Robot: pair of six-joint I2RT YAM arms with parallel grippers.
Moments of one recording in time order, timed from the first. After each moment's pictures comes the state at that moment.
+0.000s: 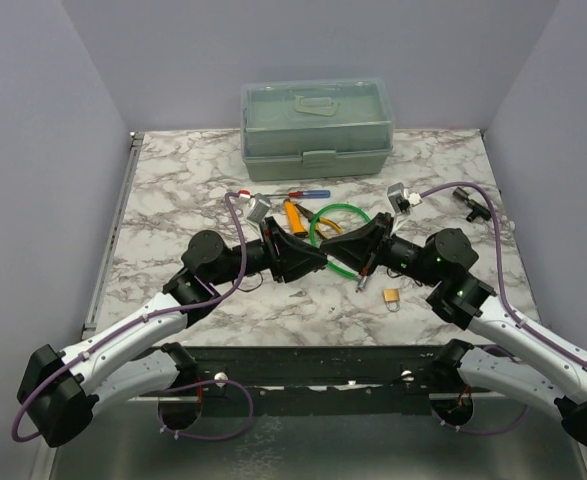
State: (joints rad) left arm -0.77 0.94 0.62 0.49 0.51 -0.72; right arm 0.78 0.85 0.68 0.34 -0.38 0.56
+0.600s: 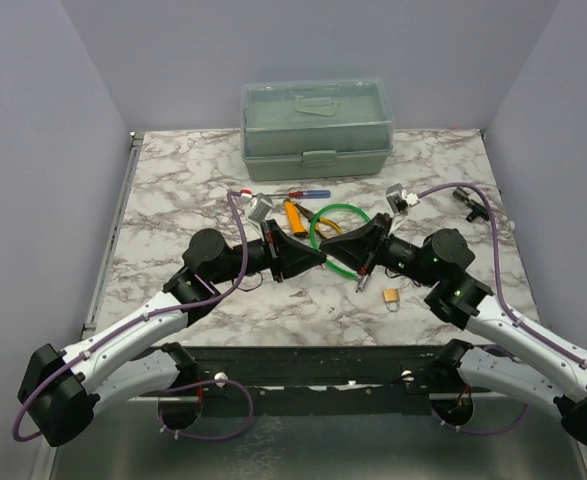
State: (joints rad) left arm -0.77 0.95 0.63 0.47 0.52 -0.73; right arm 0.78 0.87 0.67 0.35 -0.37 0.56
